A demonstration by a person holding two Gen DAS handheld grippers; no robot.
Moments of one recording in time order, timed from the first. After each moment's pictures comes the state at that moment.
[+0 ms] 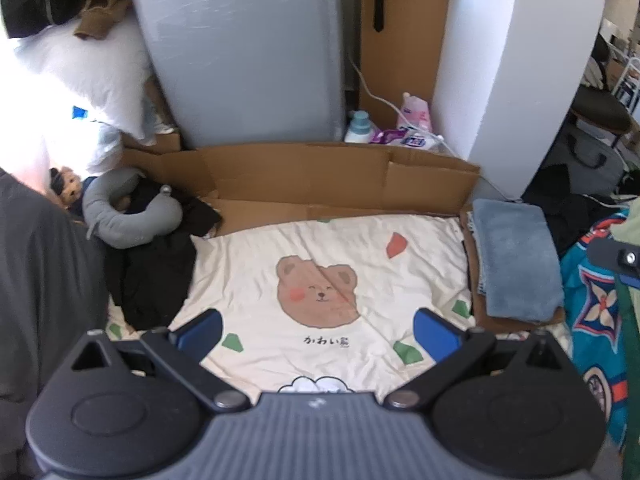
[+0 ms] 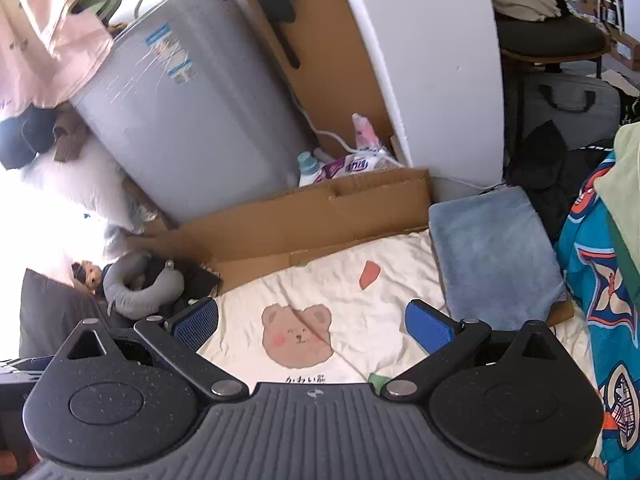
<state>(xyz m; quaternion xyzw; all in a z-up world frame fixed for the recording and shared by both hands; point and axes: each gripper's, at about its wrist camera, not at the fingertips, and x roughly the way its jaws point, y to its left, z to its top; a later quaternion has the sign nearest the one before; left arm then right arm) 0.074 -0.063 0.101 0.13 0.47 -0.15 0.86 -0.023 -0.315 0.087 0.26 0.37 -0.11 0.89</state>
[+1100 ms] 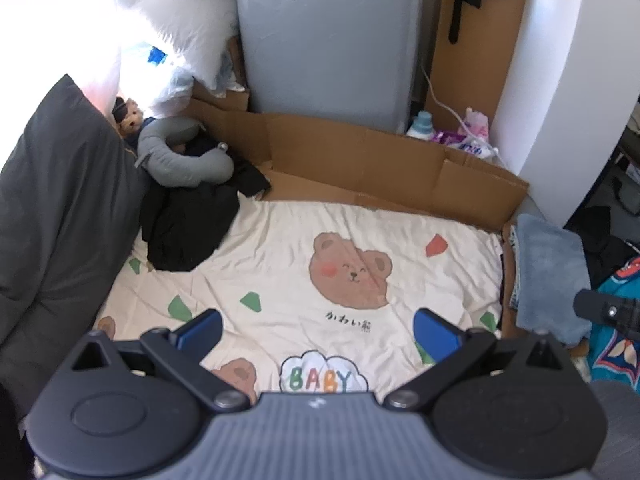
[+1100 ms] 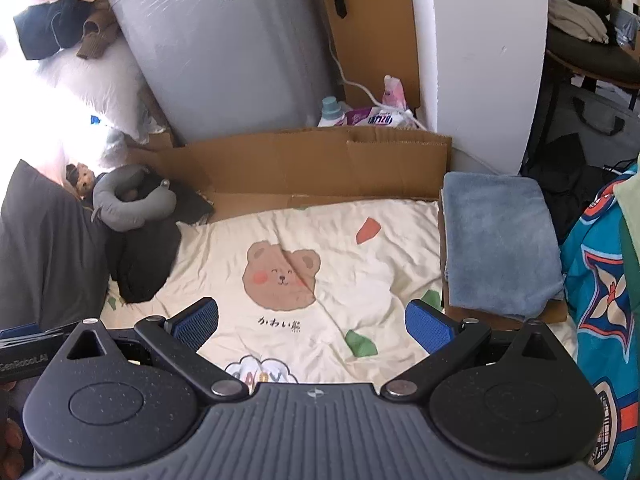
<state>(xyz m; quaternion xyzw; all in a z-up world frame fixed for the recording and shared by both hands) 0.014 -0.016 0.046 0.06 0.47 -0.07 0.88 -0.045 -0.259 0.032 0.16 0.42 -0.06 0.89</state>
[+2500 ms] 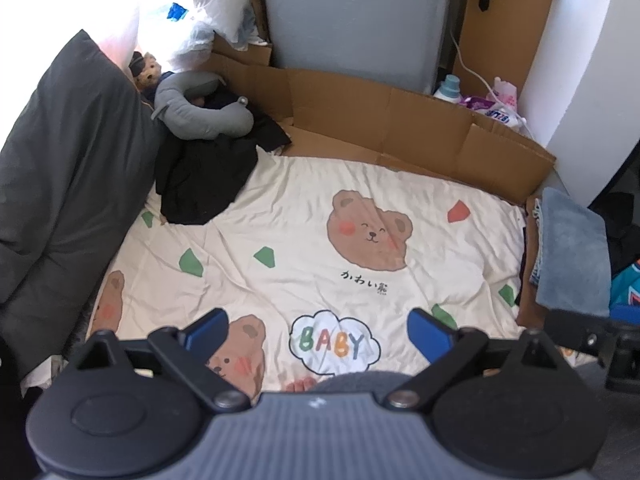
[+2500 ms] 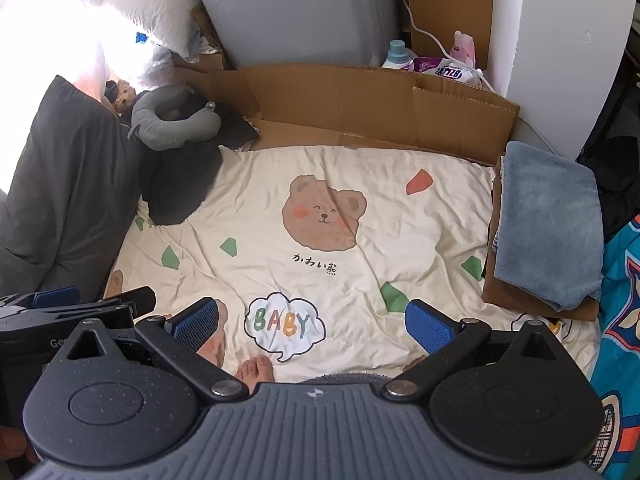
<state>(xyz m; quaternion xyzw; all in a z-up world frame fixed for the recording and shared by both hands) 0.011 -0.014 0.022 0.06 0.50 -0.04 0.86 -0.023 -0.222 0.014 0.12 0.50 0.03 0.85</state>
